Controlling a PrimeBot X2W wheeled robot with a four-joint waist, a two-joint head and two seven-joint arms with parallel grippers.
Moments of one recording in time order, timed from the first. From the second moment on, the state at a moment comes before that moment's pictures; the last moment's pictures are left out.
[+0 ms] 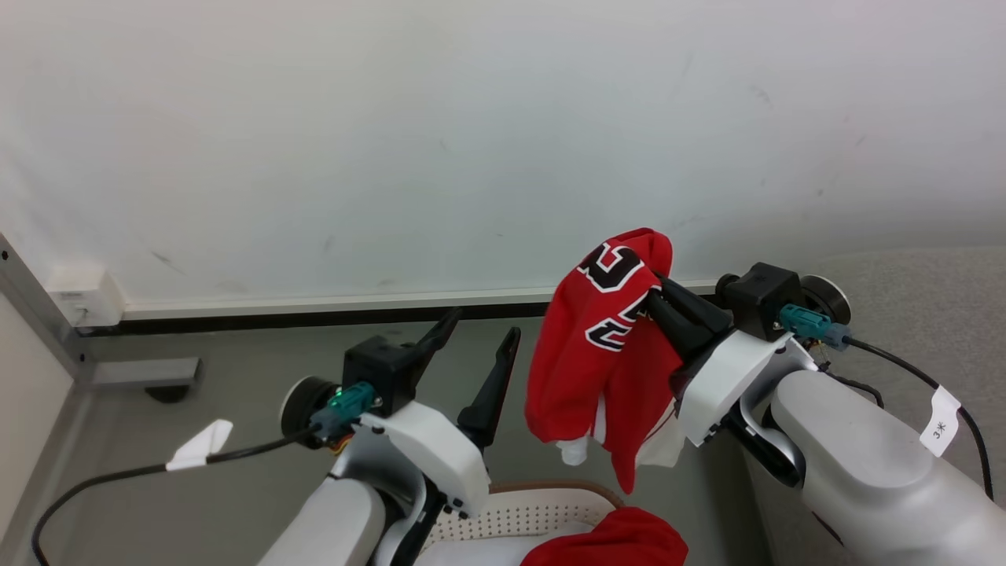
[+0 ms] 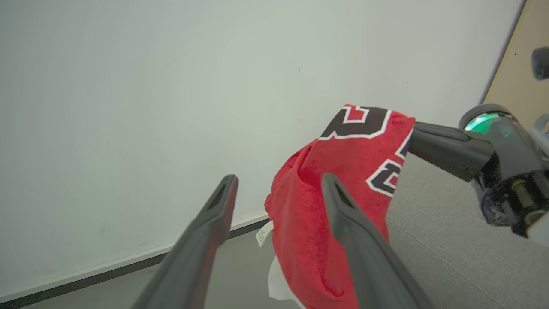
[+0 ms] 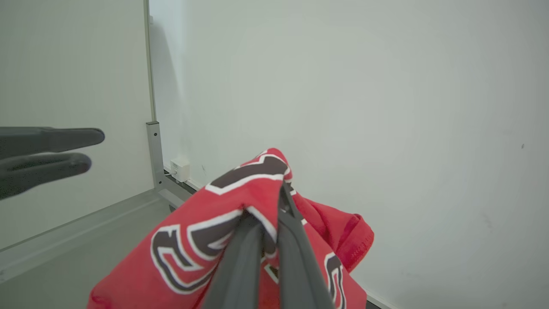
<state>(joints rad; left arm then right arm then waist) -0.42 0.16 -0.52 0.13 -0.36 0.06 0.03 -0.86 -0.23 0.98 0.68 0.76 0.13 -0.26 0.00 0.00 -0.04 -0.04</state>
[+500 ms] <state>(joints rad) -0.38 0.17 -0.54 0.25 -0.35 0.05 -0.06 -0.85 -0.25 0.96 0.68 0.74 0.13 -0.26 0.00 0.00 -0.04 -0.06</state>
